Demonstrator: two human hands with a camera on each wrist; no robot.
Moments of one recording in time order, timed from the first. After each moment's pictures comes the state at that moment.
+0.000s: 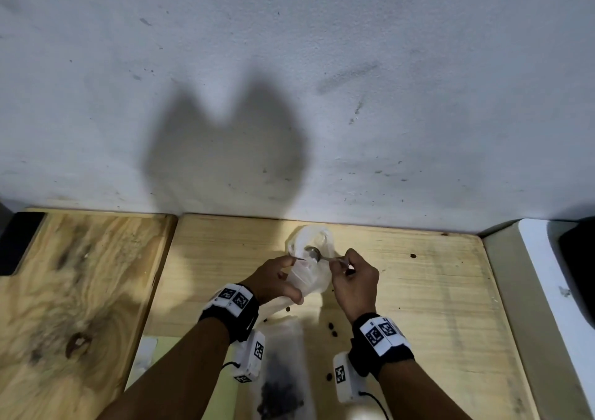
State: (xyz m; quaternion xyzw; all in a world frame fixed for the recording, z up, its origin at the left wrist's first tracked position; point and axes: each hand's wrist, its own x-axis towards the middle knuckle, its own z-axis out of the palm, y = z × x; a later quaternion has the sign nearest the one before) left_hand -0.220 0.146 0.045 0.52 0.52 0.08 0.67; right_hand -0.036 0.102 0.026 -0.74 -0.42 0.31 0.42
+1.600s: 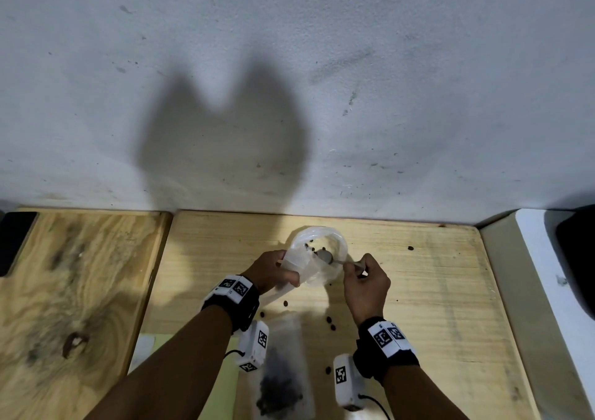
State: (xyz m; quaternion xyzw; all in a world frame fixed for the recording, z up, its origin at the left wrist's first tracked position) left_hand -0.214 0.154 0.037 0.50 0.56 0.09 0.65; right_hand -0.023 0.085 0.015 -0.78 -0.34 0.28 0.45
